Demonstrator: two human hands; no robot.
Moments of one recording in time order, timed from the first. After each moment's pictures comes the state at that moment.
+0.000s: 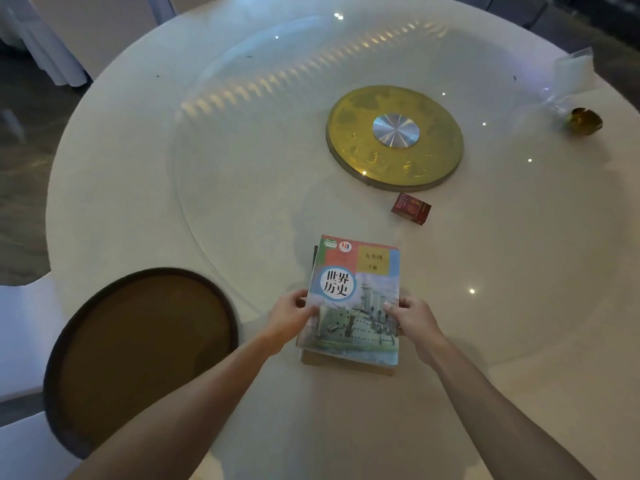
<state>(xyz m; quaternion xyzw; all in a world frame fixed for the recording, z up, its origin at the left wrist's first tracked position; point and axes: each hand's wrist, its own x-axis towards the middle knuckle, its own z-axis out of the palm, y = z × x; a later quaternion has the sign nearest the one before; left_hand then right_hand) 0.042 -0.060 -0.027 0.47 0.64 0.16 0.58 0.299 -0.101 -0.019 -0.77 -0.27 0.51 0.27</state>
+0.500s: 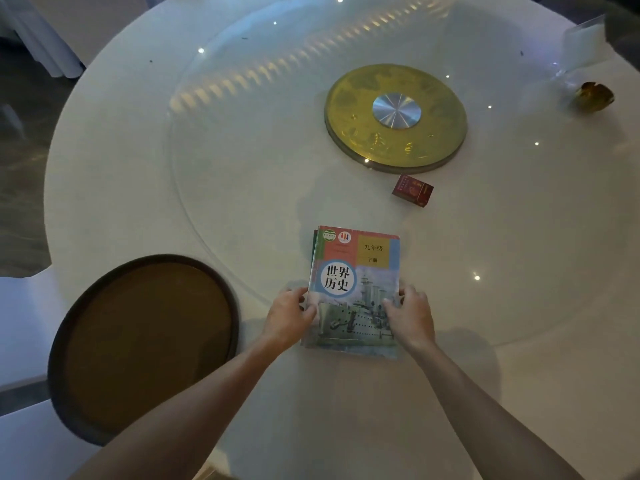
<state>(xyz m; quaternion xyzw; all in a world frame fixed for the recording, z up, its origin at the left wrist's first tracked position) 0.040 -0.088 -0.047 0.61 0.67 0.11 0.41 0.279 -0.124 -0.035 -0.84 -0.42 0.31 0.15</state>
